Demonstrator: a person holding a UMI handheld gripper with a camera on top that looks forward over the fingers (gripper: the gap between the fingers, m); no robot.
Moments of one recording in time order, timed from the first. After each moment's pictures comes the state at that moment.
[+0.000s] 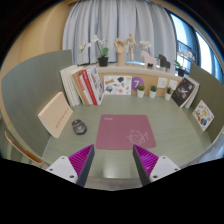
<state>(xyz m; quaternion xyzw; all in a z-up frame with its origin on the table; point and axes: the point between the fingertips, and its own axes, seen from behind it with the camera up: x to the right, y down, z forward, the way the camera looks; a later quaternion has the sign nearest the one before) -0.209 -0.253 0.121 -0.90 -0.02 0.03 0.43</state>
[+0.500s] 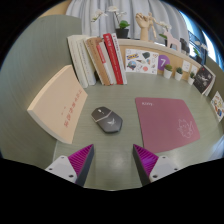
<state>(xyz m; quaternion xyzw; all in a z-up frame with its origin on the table) -0.372 -0.178 -0.001 -0.94 -0.01 0.03 0.35</state>
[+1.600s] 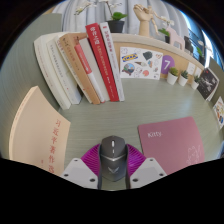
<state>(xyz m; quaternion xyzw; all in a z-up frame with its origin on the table) -0.364 -0.035 -0.016 -0.94 0.03 0.00 0.33</state>
